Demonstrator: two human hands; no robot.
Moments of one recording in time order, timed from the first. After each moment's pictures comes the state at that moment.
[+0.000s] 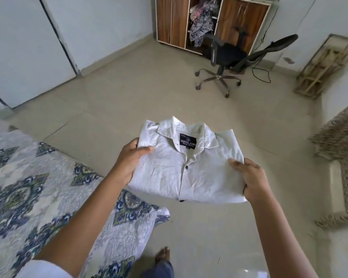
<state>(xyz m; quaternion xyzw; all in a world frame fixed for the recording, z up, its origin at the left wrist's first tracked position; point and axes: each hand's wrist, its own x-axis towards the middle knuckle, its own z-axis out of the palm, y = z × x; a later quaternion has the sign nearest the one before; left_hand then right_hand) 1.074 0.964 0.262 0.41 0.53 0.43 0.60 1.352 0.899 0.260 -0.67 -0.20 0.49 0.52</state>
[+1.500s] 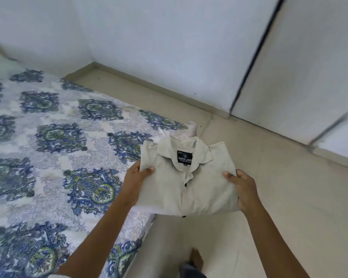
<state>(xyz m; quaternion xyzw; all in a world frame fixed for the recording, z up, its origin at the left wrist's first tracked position) 0.665 1.290 0.195 -0.12 0.63 0.75 0.15 0.718 1.566 0.202 -0.32 -0.64 0.70 0.02</state>
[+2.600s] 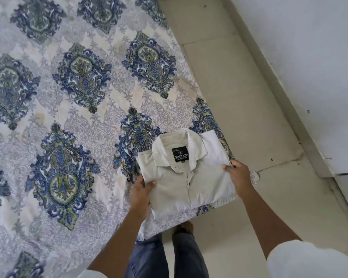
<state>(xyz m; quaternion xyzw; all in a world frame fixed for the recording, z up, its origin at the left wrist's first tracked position) 0.397 1.362 -0.056 -0.53 0.41 0.74 -0.07 0.186 1.557 -0.045 -0.09 -0.82 0.47 -0.31</state>
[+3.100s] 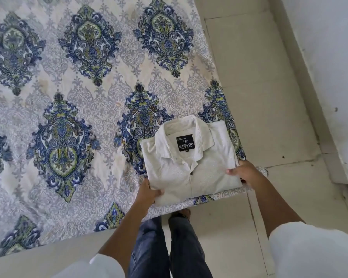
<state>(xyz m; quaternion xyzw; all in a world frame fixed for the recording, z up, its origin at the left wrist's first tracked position) 0.421 1.398 -0.106 -0.59 0.45 0.67 0.10 0.147 1.578 -0.098 -0.06 -0.82 0.22 -0.52</state>
